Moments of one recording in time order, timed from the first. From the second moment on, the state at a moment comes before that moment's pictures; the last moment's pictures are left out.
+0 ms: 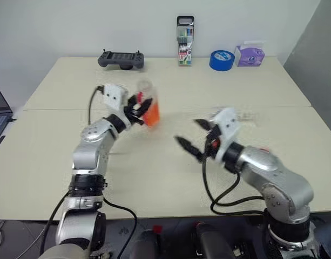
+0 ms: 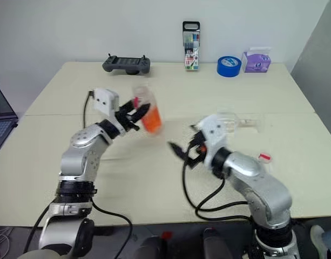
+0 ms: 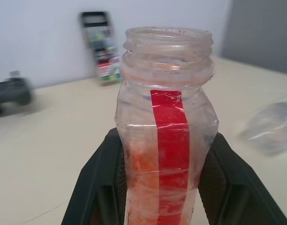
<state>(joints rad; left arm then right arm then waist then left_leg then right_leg) -0.62 0.41 0.17 0.23 -0.28 0.28 -0.50 -0.45 -0.23 0.12 -0.70 0.44 1.04 0.35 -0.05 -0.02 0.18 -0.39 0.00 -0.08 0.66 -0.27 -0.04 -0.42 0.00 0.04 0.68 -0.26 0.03</state>
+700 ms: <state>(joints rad) -0.64 0.47 0.32 0.60 -0.28 -0.01 -0.45 -0.57 -0.23 0.26 -0.46 0.36 0.92 0.37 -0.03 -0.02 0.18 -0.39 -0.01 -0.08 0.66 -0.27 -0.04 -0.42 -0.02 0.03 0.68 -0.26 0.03</state>
